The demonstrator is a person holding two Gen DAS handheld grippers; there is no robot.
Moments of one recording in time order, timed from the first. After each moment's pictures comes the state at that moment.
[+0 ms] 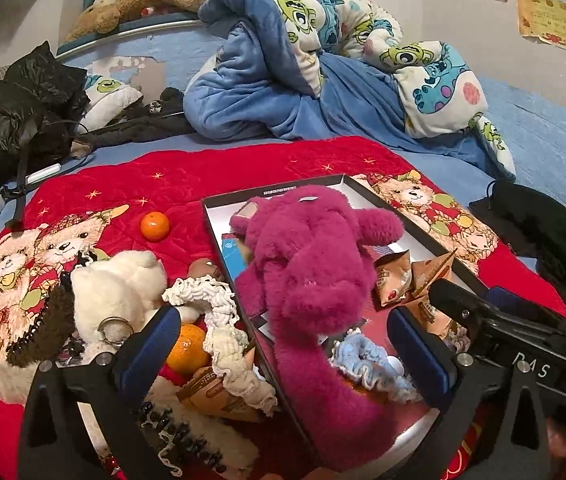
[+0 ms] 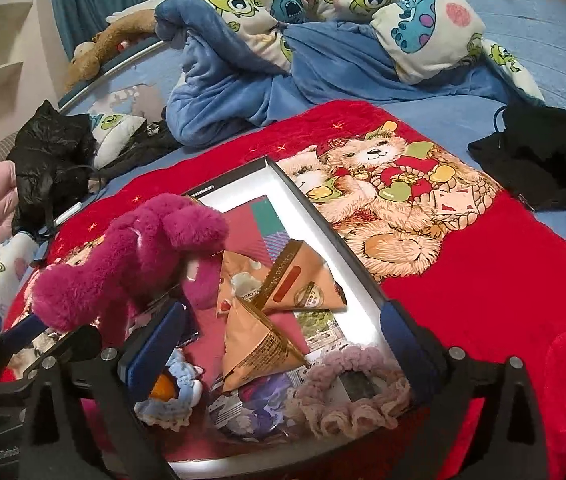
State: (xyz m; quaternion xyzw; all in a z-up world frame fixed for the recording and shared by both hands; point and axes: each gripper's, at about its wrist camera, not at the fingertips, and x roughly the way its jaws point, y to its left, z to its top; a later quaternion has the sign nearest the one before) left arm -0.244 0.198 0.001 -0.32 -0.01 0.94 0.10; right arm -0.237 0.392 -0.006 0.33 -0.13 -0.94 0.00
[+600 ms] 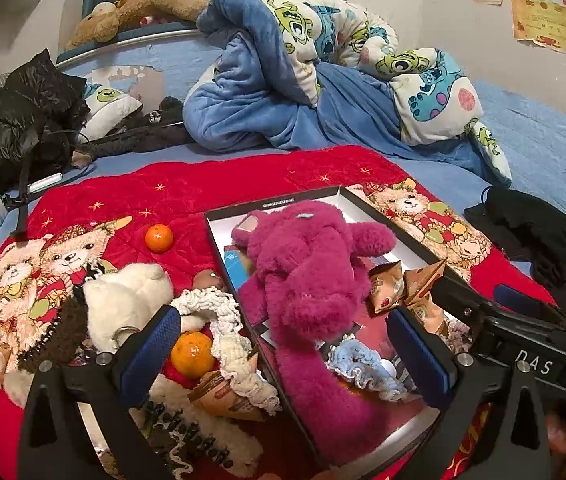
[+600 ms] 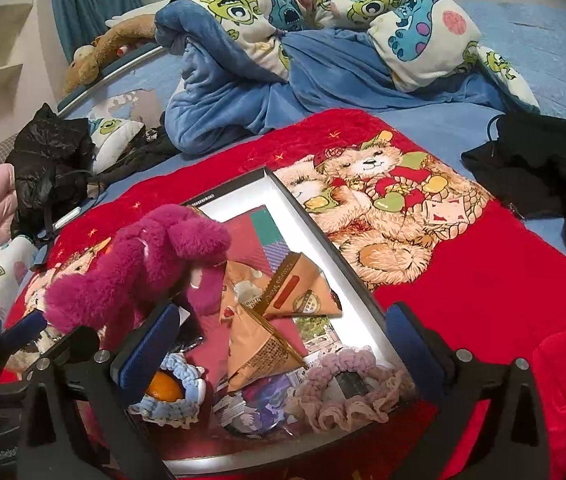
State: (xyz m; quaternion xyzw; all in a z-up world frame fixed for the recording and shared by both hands) left arm -0.234 0.194 0.017 -0.30 -0.01 0.95 0.10; right arm -0.228 0.389 0.008 0.32 -0.12 -0.94 -0.01
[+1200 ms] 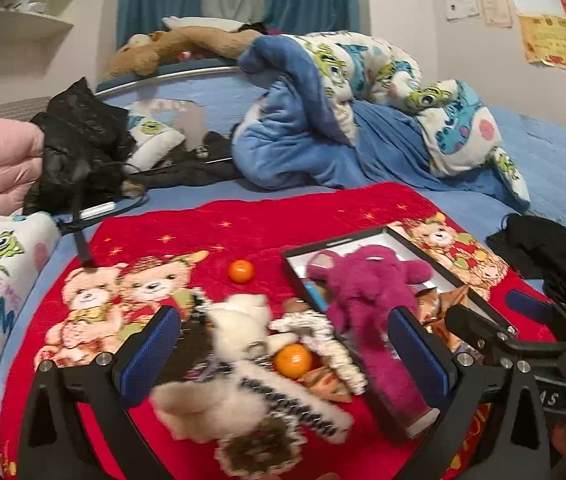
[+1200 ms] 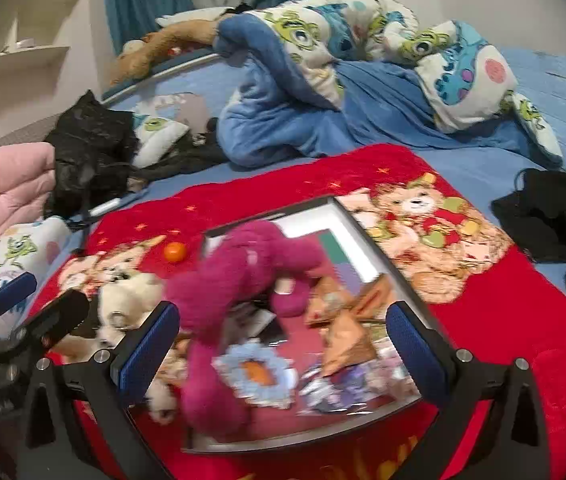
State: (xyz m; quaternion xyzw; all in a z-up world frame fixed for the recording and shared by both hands) left arm -0.185 0.115 0.073 -0.26 0.01 0.97 0.04; right arm -0.193 0.327 0.052 0.28 -0.07 -0.95 0.05
